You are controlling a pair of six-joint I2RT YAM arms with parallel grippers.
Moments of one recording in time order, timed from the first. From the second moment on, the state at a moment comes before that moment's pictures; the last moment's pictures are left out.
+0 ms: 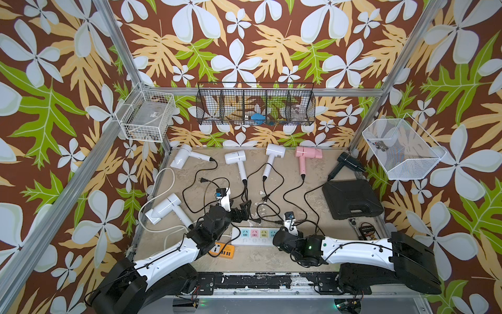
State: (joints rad) left arm -0.67 1.03 0.35 0.41 -0.15 -0.58; right arm 1.16 1.28 0.56 -0.39 0.54 0.96
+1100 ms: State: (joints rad) left arm -0.70 0.83 0.21 0.61 0.00 -0.51; right arm 1.05 0.95 0.84 -0.64 0.38 0.65
